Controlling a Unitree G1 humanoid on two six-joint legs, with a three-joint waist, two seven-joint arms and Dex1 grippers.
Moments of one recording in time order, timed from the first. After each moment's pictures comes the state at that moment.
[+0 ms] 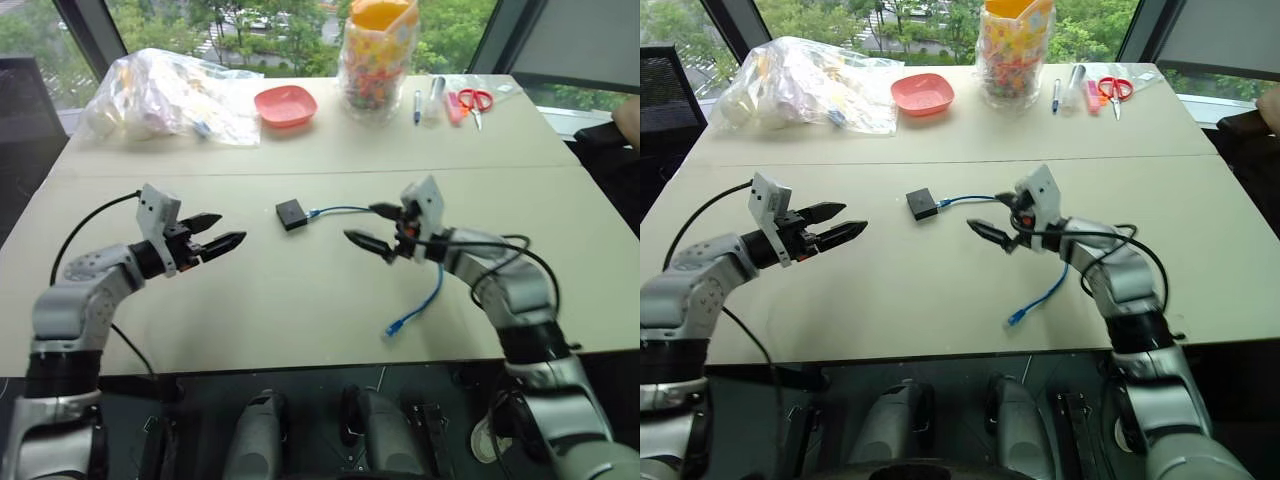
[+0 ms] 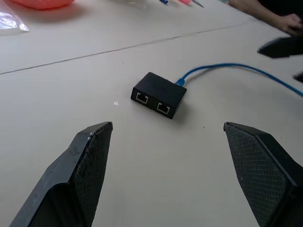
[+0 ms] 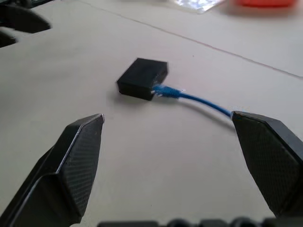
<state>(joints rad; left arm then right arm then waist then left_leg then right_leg) -0.40 0.75 0.14 0.03 -0.57 0.61 -0.94 -0.70 -0.42 0.11 0.28 0.32 0.40 0.72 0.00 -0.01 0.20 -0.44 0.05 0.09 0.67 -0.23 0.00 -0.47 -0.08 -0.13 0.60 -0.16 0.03</state>
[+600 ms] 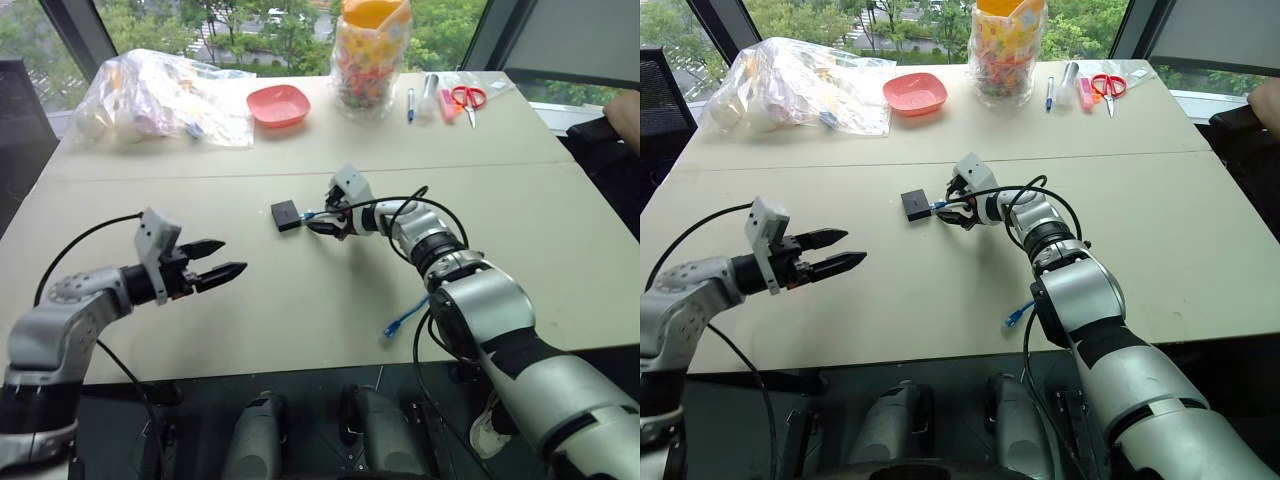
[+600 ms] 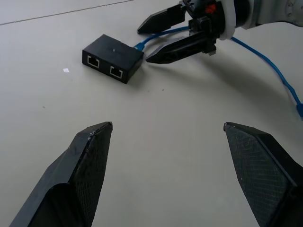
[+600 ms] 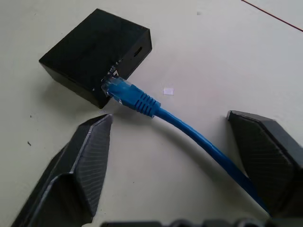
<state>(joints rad) -0.13 0.73 0.27 -0.27 -0.65 0.73 -0.84 -1.22 -0.15 0.13 1.35 -0.04 0.09 0.78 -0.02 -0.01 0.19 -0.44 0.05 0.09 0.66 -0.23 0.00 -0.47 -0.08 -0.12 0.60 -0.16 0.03</state>
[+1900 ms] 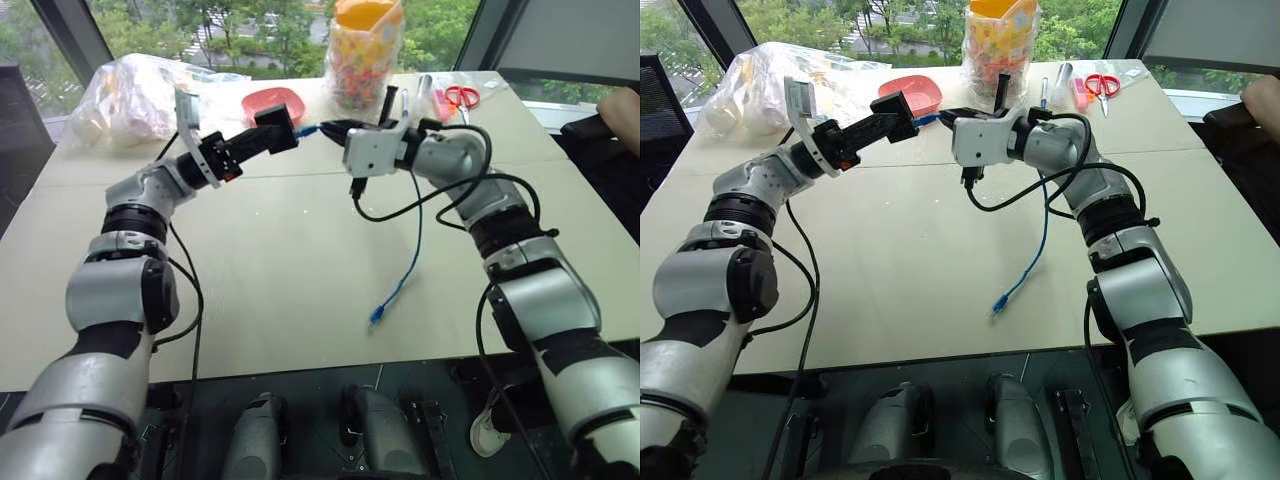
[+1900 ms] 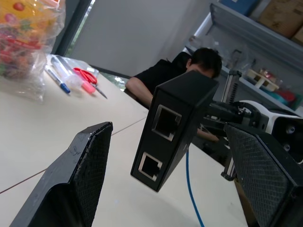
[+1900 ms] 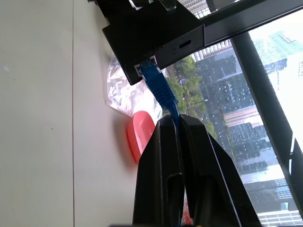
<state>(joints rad) -1.26 0.45 0.25 1.23 -0.48 0.40 -1.29 -1.15 -0.45 0.30 0.81 -0.35 -0.66 0.58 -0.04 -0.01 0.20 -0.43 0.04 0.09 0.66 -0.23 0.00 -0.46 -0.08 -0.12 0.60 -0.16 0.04</state>
